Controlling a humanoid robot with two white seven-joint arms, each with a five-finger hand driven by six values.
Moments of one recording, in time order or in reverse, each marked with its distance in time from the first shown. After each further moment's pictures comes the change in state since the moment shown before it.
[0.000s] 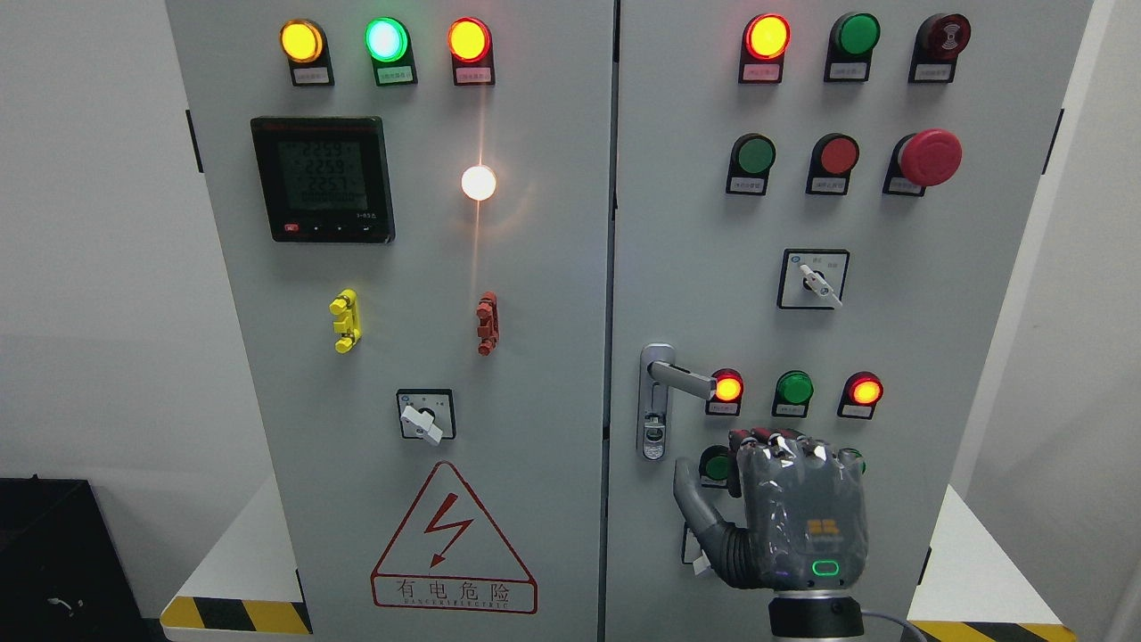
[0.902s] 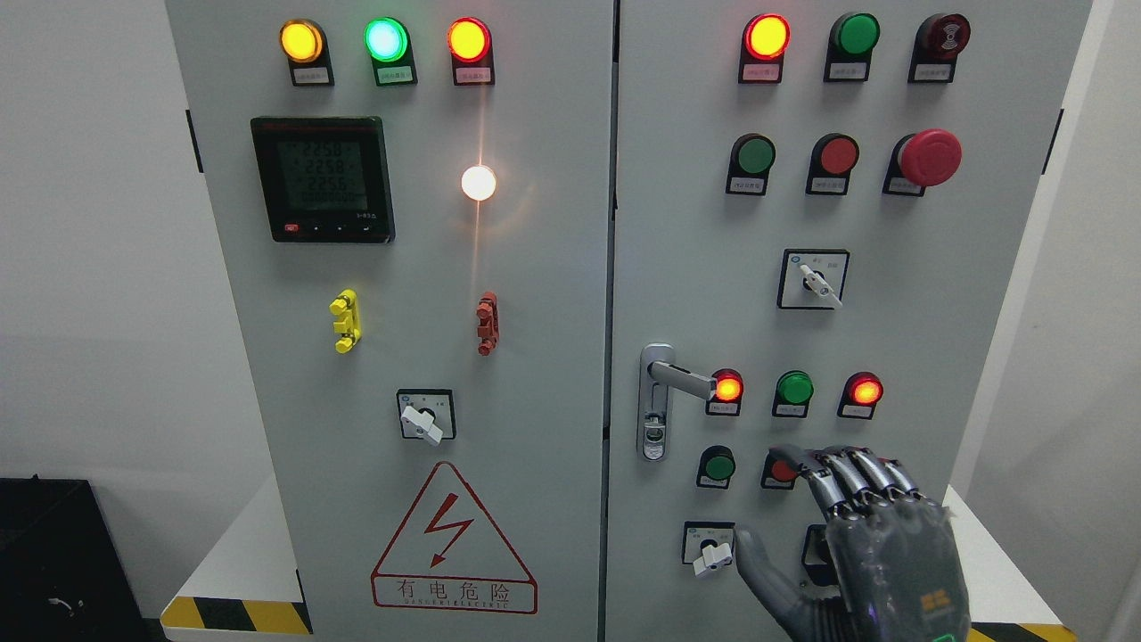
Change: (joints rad) left arm 0.000 0.000 0.000 0.000 0.000 0.000 0.000; right arm 0.091 -0.003 -0.285 -0.102 -0.286 -0.439 -0.023
